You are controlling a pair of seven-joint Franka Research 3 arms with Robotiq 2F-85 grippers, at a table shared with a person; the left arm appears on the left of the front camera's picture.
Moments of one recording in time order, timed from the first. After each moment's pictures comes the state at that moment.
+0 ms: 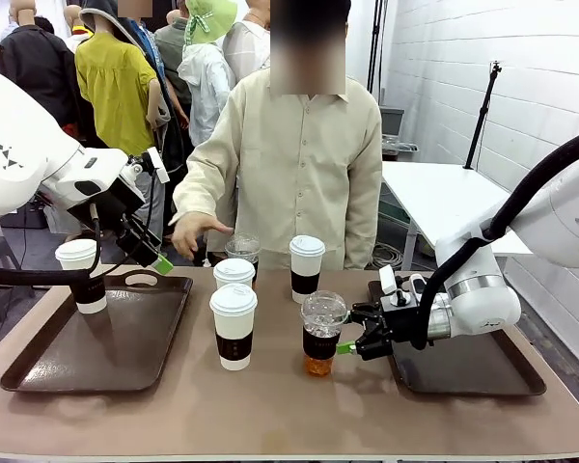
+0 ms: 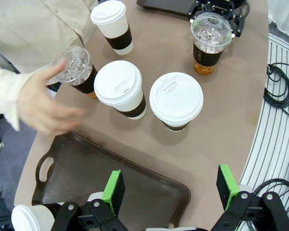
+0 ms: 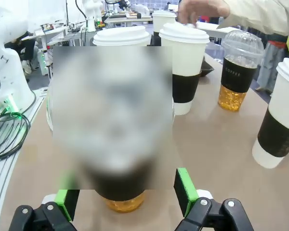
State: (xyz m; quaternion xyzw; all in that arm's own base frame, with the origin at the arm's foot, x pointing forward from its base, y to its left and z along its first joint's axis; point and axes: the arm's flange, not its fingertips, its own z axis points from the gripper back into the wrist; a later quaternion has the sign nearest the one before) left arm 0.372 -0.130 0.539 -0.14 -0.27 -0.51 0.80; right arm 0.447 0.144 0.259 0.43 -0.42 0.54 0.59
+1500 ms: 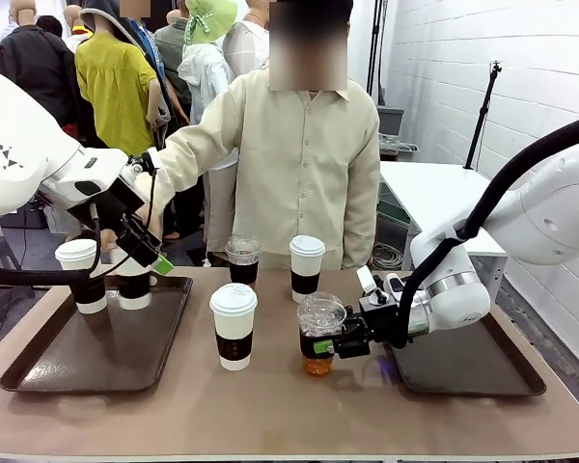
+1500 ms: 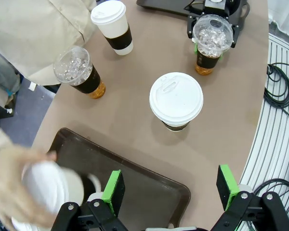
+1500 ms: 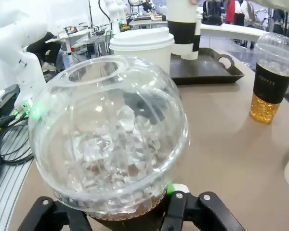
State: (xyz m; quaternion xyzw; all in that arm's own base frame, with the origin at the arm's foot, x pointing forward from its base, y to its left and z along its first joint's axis) left arm 0.372 -0.130 0.539 -0.14 -0.27 -0.51 0.80; right arm 0.458 0.182 0.252 0.48 -0.37 0.56 0.56
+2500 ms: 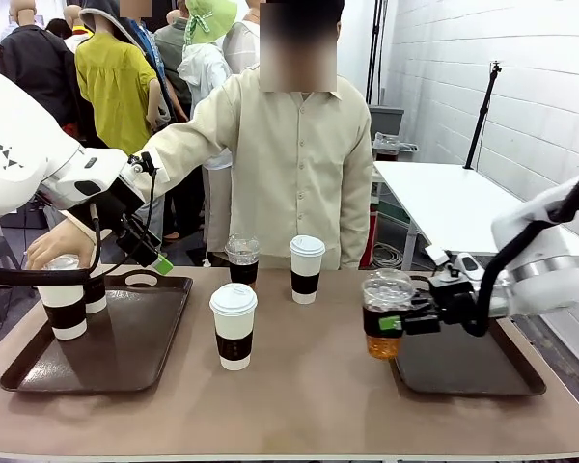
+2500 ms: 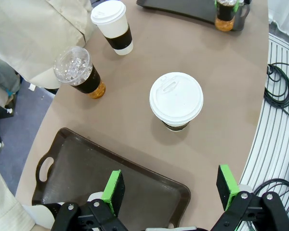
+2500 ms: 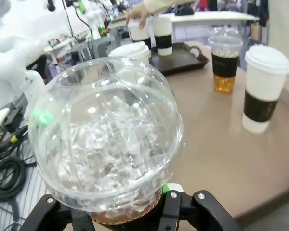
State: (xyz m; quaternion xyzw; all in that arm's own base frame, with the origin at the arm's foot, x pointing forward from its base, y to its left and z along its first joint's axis) left arm 0.372 -0.130 0.539 -0.14 -0.27 -0.51 0.80; right arm 0.429 0.041 0.318 0.48 -0.36 0.49 0.63
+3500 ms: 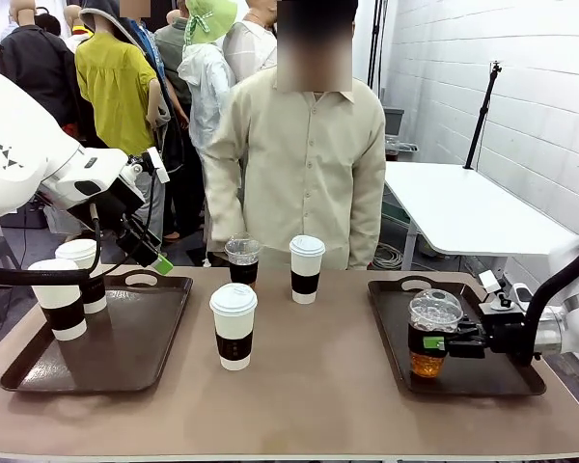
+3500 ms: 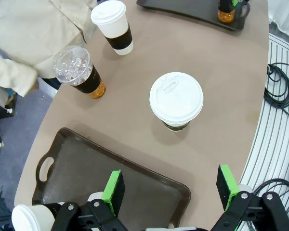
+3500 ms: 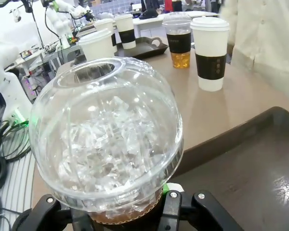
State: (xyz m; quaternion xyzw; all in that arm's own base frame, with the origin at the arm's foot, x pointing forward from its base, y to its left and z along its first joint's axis) left arm 0.372 -0.130 0.539 -0.14 -0.27 -0.51 0.80; right arm 0.413 -0.039 0.268 0.44 -0.41 0.43 0.67
